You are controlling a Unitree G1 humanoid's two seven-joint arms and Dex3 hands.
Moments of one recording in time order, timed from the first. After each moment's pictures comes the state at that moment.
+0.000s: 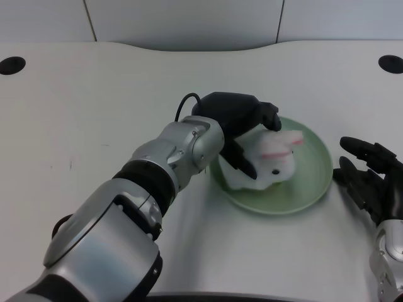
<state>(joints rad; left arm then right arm) -1.11 -0.11 -0.57 1.32 0.66 -0.29 0.06 -0.53 -0.03 -0.19 1.19 0.02 -0.57 -0.18</state>
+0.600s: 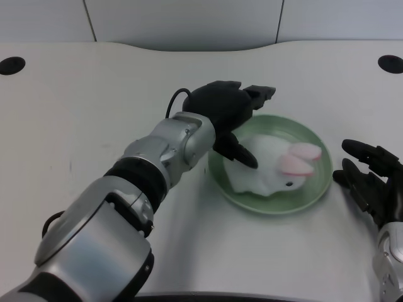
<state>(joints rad) -1.11 -0.06 -0.57 1.30 0.68 -0.30 0.11 -0.54 -0.04 -0.23 1.22 0.04 -0.59 -0.13</state>
